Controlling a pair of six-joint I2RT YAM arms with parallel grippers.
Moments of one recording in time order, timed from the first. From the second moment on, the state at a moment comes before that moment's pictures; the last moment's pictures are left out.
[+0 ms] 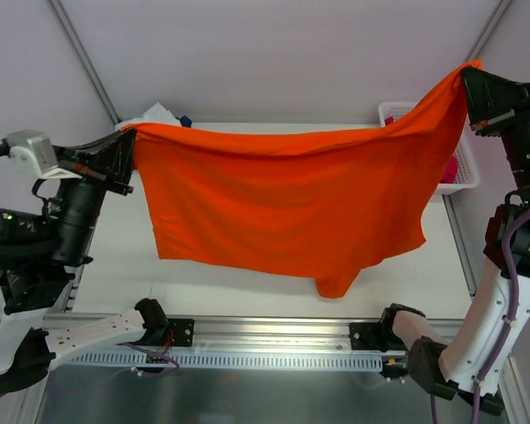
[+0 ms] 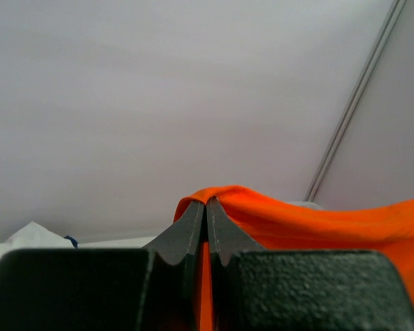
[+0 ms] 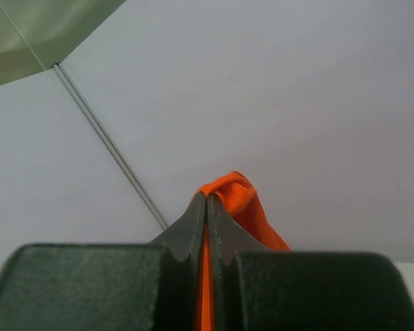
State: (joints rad) left arm -0.97 0.69 1.44 -0.24 -0.61 0.09; right arm -0.27 1.02 1.89 -0.35 -0.50 0.79
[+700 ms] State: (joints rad) left arm -0.52 1.08 1.49 -0.18 -0.08 -0.16; right arm -0.22 1.22 1.80 -0.33 -0.54 0.75
